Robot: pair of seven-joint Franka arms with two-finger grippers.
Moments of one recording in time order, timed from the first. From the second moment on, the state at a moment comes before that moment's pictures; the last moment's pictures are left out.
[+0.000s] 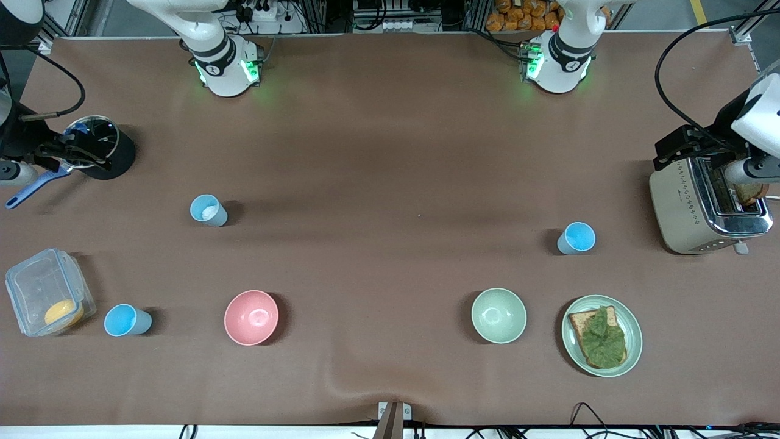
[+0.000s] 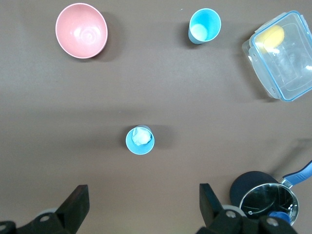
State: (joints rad) left arm 0.09 0.06 -0.19 -1.47 0.01 1.52 -0.11; right arm -0.03 -0.02 0.01 -1.64 0.00 1.58 -0.03
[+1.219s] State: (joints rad) left arm 0.09 0.17 -0.20 -1.91 0.06 2.08 -0.11; right arm -0.02 0.02 0.01 -1.65 0.00 1.59 -0.03
